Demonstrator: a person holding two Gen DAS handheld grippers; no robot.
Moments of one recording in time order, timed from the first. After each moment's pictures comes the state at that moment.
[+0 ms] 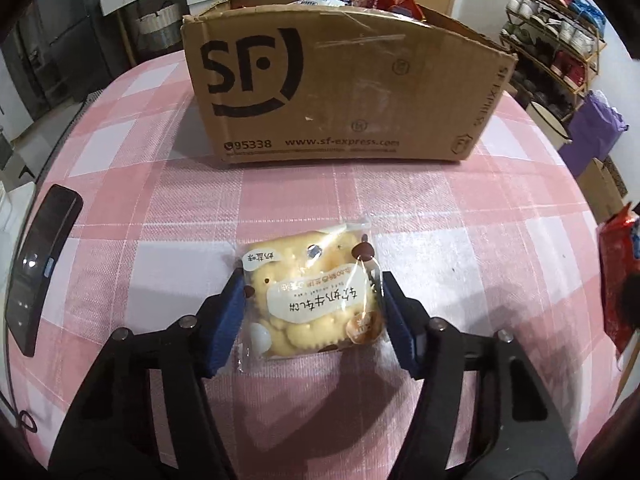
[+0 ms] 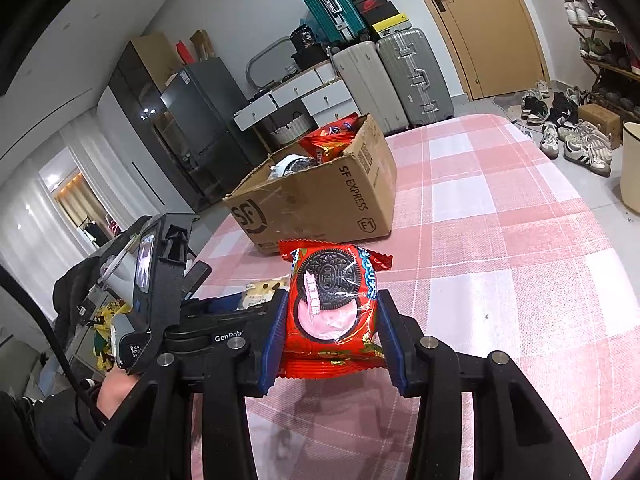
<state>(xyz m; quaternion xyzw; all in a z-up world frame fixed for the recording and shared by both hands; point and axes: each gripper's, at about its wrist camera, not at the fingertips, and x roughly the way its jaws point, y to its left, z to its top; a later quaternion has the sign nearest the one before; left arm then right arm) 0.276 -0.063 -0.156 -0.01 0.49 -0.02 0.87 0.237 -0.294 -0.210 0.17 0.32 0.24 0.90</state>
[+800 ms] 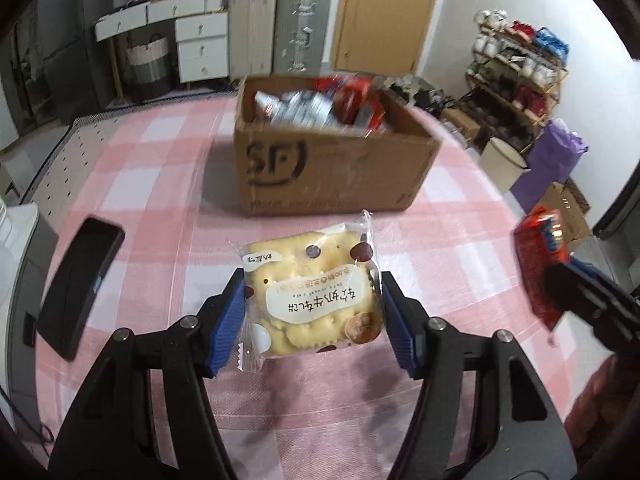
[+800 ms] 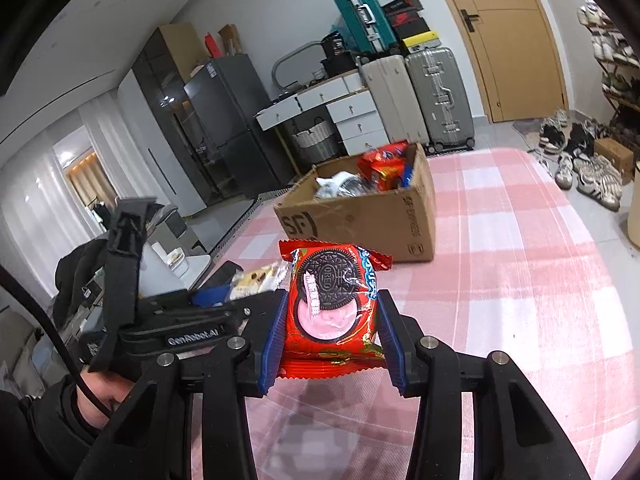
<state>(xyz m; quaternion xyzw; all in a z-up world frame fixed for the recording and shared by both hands) 0.193 -0.005 -0.060 -0.04 0.41 -0.07 0.91 0.209 -0.259 -0.161 0.12 0.30 0.26 0.91</state>
